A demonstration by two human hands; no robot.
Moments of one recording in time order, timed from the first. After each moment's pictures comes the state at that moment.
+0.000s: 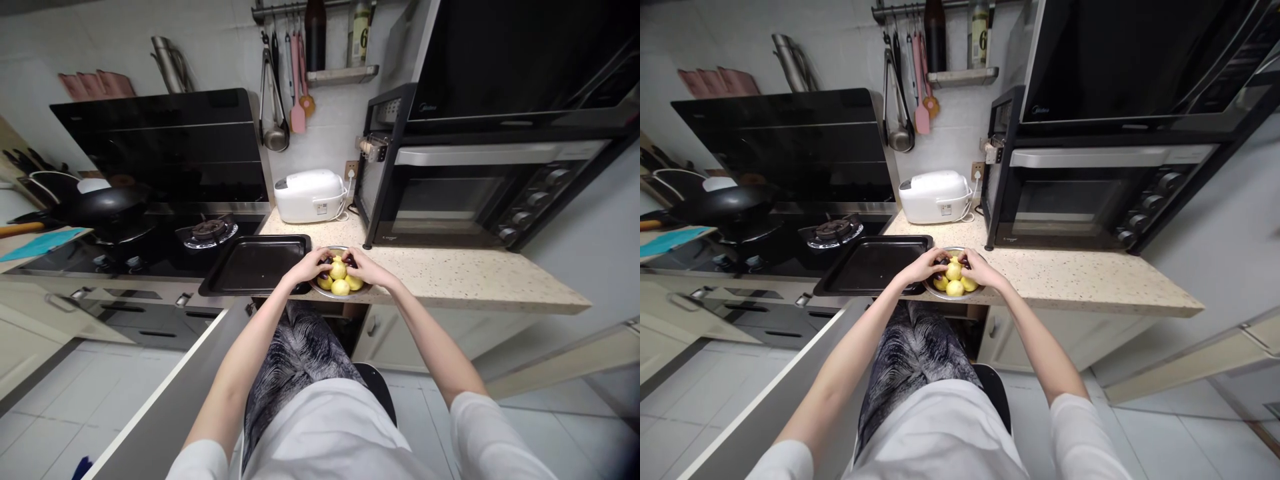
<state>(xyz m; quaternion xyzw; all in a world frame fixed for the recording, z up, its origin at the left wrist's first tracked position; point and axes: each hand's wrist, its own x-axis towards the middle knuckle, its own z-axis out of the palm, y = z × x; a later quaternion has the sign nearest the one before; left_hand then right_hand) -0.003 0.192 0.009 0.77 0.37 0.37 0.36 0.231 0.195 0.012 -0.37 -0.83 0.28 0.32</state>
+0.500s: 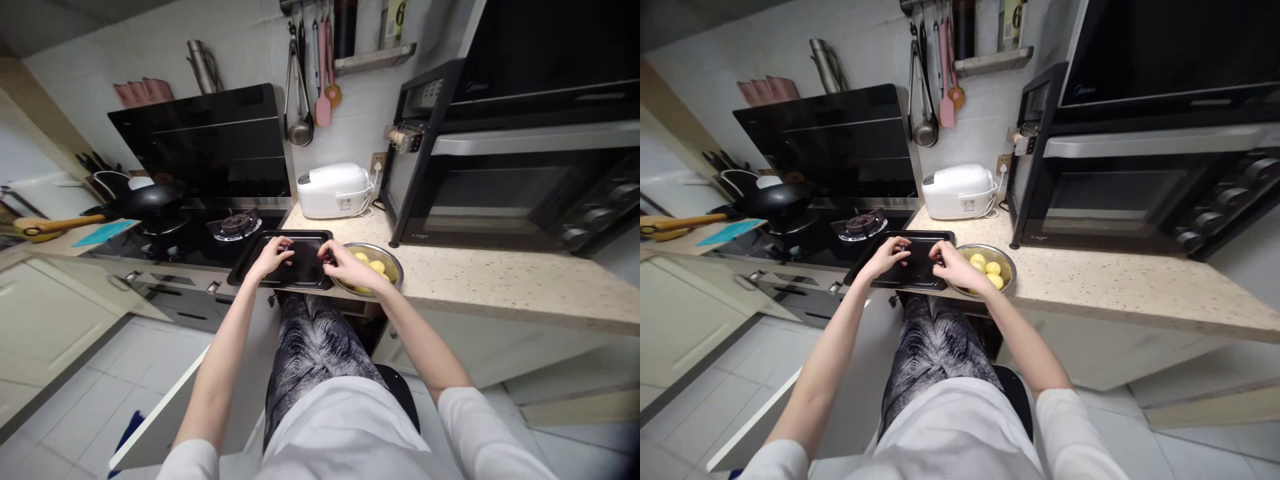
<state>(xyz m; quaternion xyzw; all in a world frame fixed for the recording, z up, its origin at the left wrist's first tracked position) -0.149 0.158 0.027 0.69 0.57 0.41 0.20 0.128 0.154 0.050 -0.25 -0.85 0.32 0.34</state>
